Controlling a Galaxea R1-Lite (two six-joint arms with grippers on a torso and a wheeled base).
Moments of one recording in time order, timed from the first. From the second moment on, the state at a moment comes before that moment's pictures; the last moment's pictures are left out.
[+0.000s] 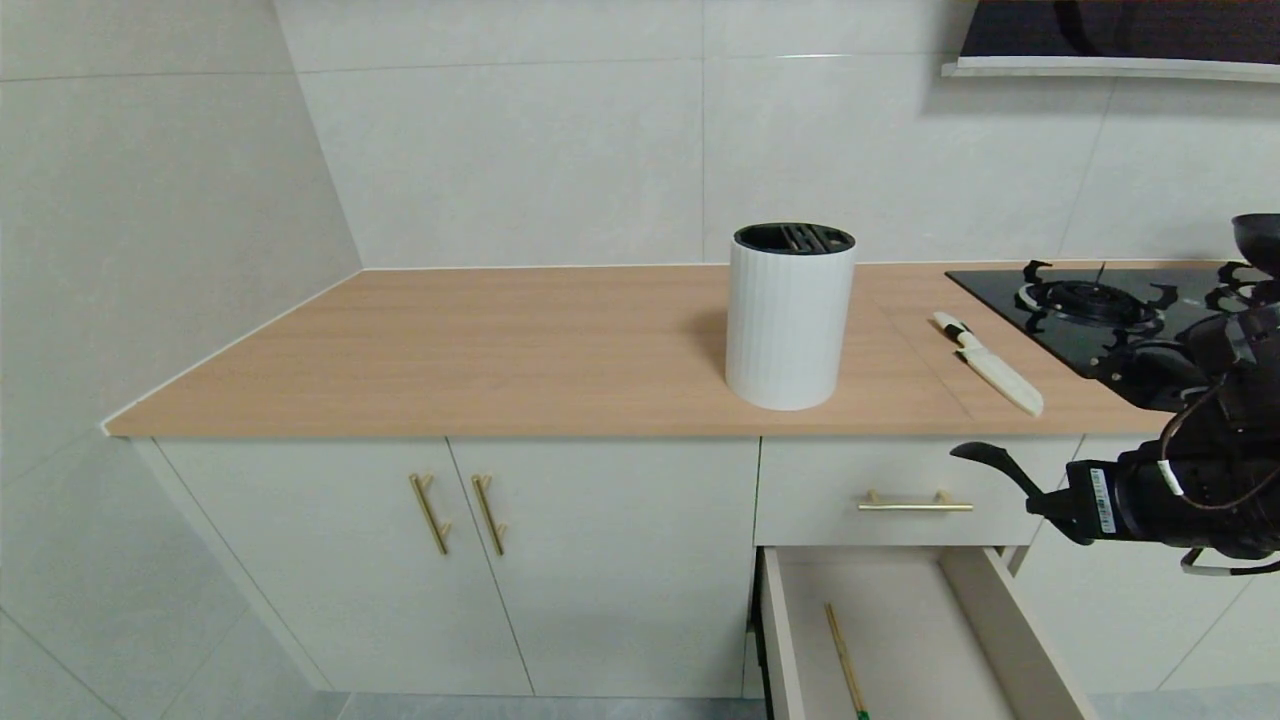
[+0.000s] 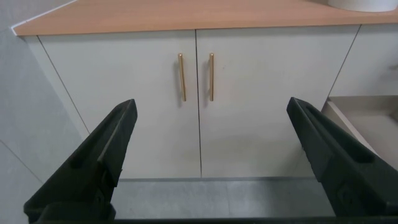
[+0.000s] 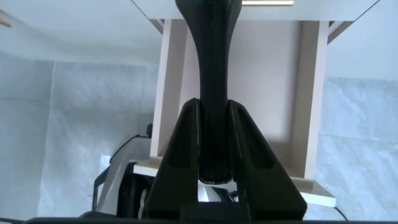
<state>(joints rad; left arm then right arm) 0.00 0.00 0.00 0.00 -0.01 0.01 0.19 1.50 -0.85 0.13 0.05 0.19</state>
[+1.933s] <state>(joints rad) 0.00 0.00 0.00 0.00 -0.01 0.01 0.22 1.63 -0.81 0.05 0.01 0.19</state>
